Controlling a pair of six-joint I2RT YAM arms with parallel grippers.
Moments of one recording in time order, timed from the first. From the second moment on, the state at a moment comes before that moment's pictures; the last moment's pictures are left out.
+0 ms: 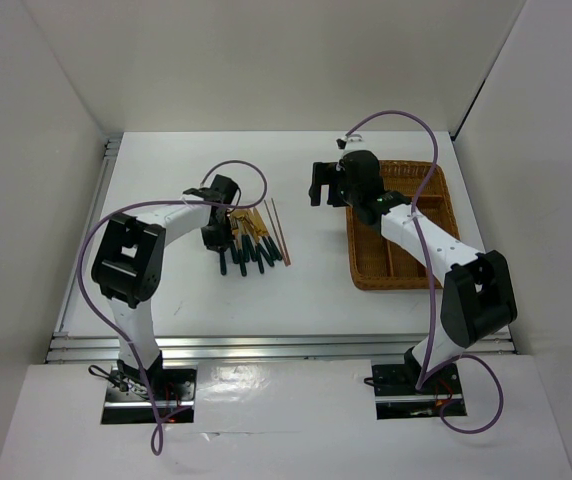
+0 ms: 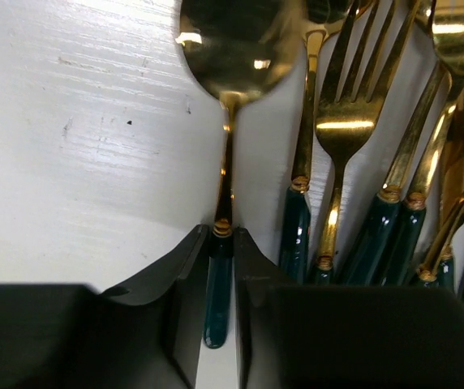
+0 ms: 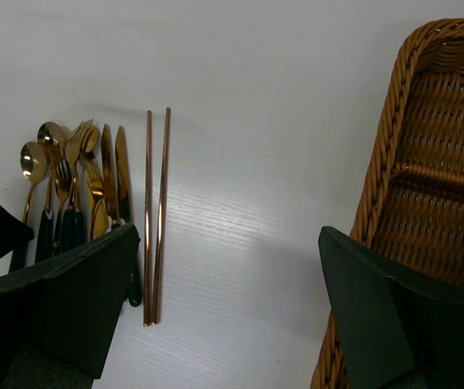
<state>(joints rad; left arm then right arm) -0.34 1.93 1.32 -0.66 -0.20 -0.60 0.42 1.56 1.18 -0.13 0.06 0.27</state>
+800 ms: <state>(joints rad) -0.30 1.60 1.28 -0.64 -0.27 -0.65 0.52 1.56 1.16 0.00 -0.29 0.27</state>
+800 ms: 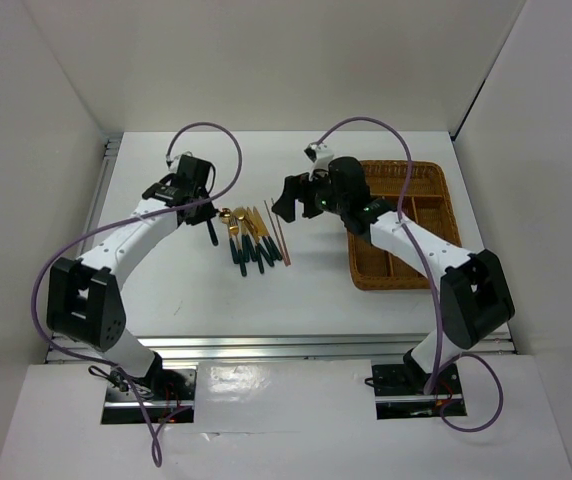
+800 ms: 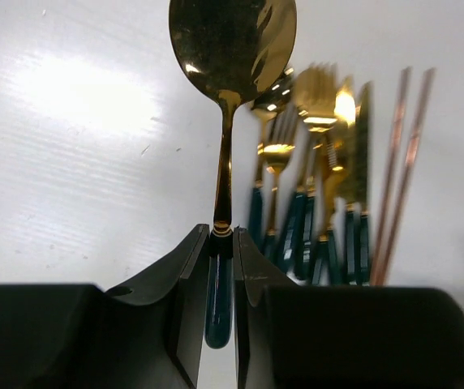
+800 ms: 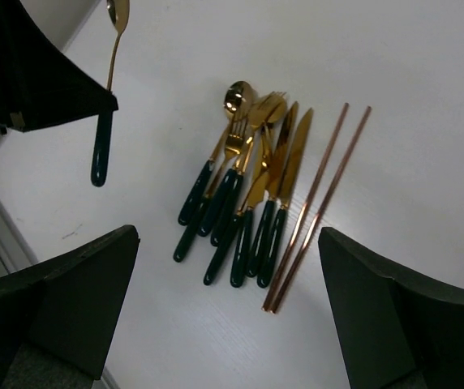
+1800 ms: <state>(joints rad) -0.30 1.46 1.19 -0.38 -0.02 -0.73 0.71 1.82 1.29 0.19 -0.34 0.33</state>
